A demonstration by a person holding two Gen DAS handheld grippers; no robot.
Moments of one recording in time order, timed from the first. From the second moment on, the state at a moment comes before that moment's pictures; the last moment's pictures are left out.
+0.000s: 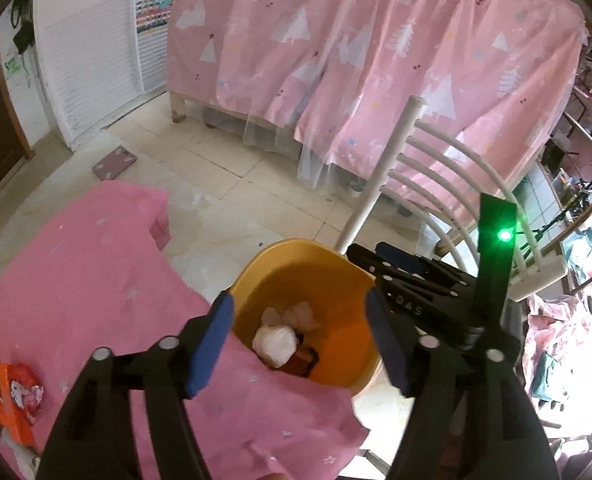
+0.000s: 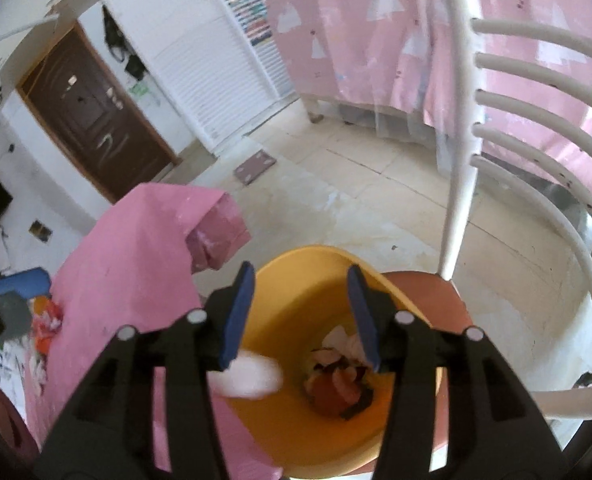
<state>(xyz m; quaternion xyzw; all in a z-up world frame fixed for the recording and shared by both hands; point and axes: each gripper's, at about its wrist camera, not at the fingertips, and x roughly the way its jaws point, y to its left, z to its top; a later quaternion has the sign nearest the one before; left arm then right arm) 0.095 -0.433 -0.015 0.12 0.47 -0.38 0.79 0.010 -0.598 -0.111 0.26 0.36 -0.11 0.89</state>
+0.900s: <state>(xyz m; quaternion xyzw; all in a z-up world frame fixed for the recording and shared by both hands) 0.145 -0.251 0.028 0.05 0.44 -0.28 0.85 0.078 -0.449 -0.055 0.16 0.37 0.02 0.92</state>
